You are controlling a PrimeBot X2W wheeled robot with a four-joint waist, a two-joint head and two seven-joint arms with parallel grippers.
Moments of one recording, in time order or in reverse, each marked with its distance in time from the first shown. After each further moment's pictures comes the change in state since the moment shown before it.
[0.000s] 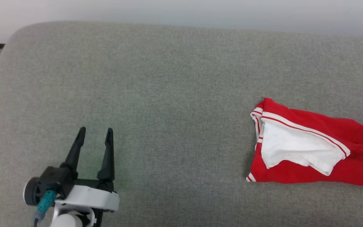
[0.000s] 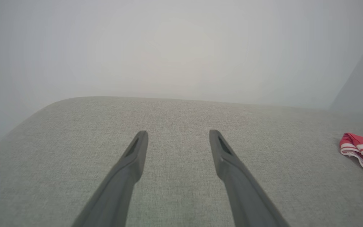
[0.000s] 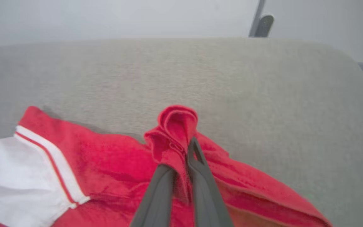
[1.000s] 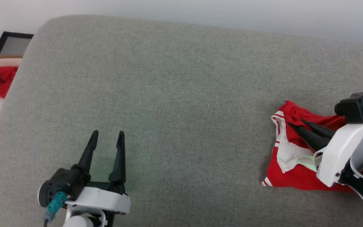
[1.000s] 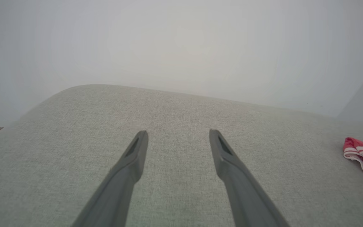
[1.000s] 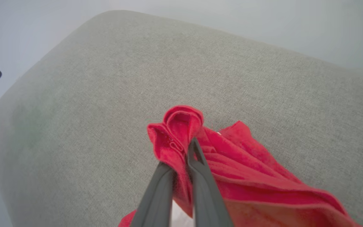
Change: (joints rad) left arm 0.009 -0.044 -0.027 0.016 -0.028 -0.006 0.000; right arm -0.135 0.333 0.303 -0.313 -0.244 0.000 0.120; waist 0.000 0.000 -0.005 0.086
